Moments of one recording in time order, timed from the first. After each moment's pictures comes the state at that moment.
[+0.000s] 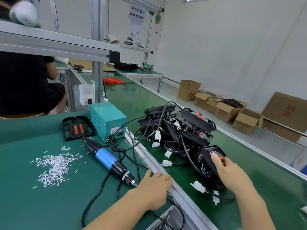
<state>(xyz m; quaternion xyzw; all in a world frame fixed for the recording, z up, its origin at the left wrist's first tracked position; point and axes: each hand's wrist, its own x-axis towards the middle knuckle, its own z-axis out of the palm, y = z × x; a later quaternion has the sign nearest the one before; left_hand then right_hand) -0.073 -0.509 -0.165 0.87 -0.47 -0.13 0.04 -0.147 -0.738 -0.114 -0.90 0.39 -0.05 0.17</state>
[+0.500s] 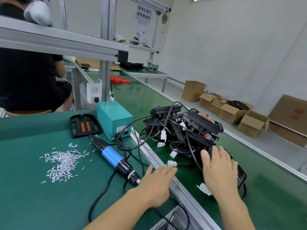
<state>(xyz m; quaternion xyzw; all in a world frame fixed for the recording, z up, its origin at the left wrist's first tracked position) -0.073 -0.499 -0.157 0.90 -0.41 -0.11 0.12 -0.133 -0.668 -0.109 -0.93 0.31 -0.15 0.07</state>
